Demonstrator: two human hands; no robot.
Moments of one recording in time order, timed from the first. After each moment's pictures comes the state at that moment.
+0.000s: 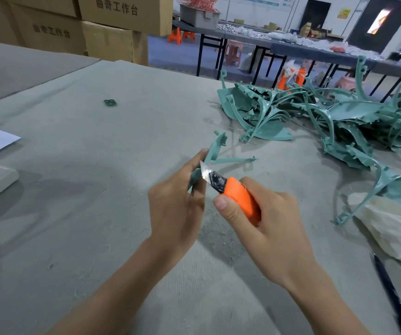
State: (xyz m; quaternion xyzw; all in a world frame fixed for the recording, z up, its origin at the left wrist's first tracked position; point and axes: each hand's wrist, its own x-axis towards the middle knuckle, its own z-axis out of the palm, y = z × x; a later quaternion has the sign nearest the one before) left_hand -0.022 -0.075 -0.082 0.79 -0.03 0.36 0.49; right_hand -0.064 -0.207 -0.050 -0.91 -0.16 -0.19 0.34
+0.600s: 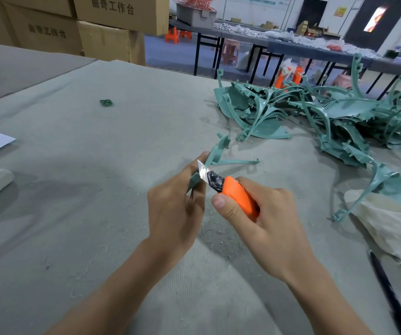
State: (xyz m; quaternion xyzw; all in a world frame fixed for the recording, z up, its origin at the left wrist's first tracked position) left_hand -0.026 -0.074 -0.083 0.79 -0.09 0.39 0.46; right_hand -0.062 -0.211 -0.048 -0.91 -0.15 -0.17 0.35
